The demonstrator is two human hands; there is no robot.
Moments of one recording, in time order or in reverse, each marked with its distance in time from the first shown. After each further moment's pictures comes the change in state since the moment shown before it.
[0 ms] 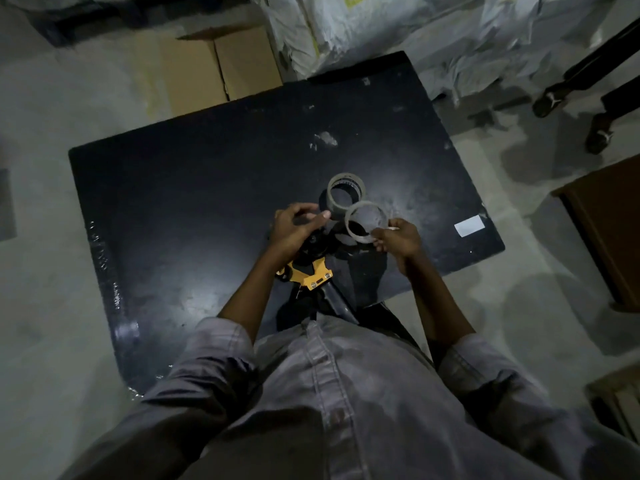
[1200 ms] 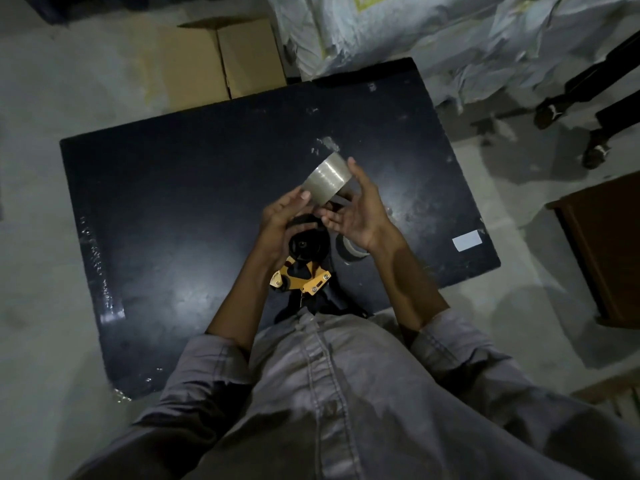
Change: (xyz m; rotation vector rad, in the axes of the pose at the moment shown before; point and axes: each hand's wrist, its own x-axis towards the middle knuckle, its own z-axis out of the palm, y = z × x) left_hand -0.012 0.045 -0.014 -0.527 -0.032 -0.036; right_hand -0.040 -0.117 0.062 0.513 -0.526 0.198
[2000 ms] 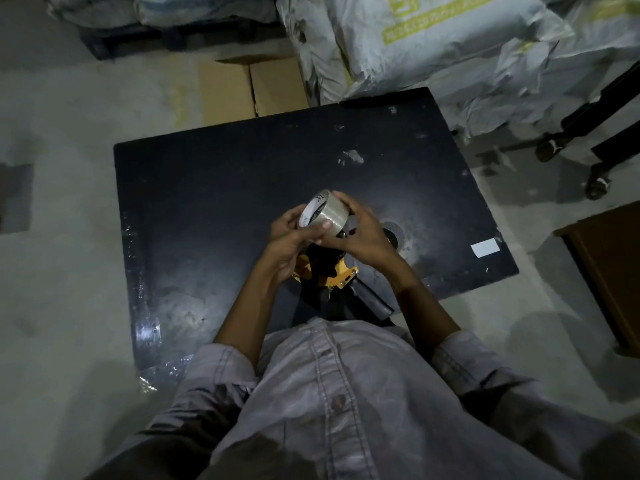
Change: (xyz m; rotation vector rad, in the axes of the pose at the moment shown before) left_hand -0.052 0.005 -0.038 -0.130 0.054 -0.039; right_hand -0.027 0.072 0.015 -1.032 0.020 -0.670
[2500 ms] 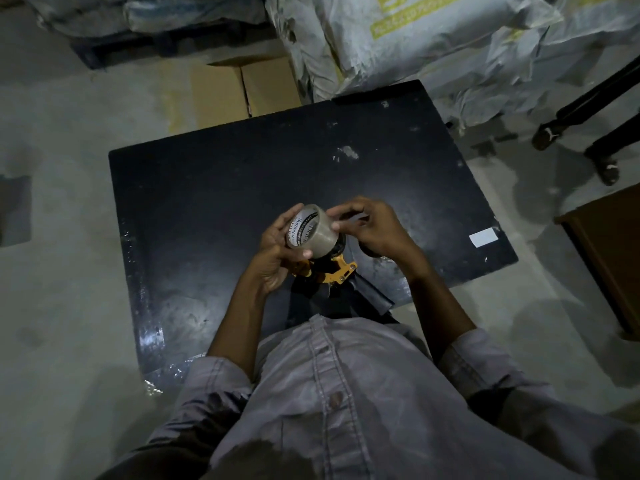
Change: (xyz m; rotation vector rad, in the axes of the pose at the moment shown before) left_hand 0.003 -0.025 -0.044 -0.017 -0.251 0.075; right_hand -0.012 -0.019 -0.034 -0.025 -0.033 -0.093
